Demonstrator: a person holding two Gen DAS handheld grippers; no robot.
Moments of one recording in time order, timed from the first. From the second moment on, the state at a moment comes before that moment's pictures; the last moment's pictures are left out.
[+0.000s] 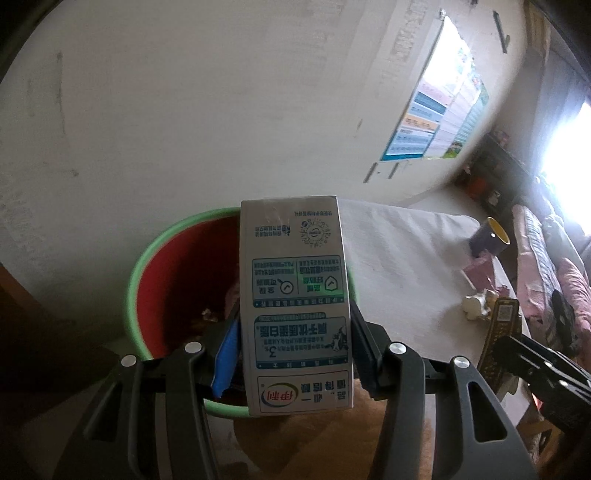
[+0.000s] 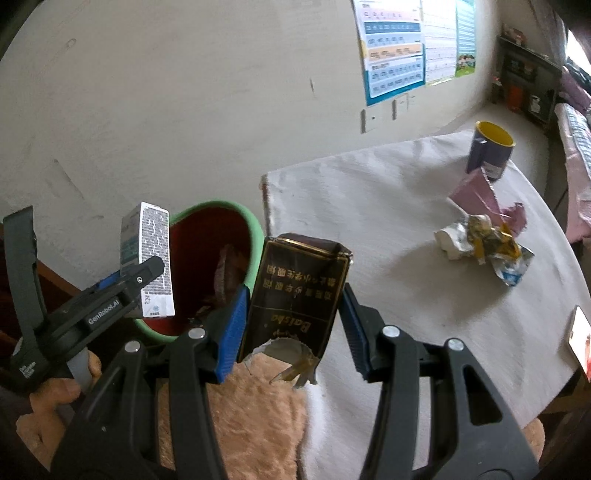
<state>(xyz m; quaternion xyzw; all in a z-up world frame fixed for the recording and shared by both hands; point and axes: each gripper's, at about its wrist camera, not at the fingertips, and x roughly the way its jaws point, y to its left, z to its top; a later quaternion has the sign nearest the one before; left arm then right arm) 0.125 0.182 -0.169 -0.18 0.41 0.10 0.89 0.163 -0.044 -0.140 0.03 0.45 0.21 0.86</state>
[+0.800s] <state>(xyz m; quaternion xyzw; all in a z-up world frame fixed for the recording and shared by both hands) 0.125 0.230 -0.209 -0.20 0.43 0.15 0.86 0.198 0.053 -0.152 -0.01 0.47 0.28 0.84</state>
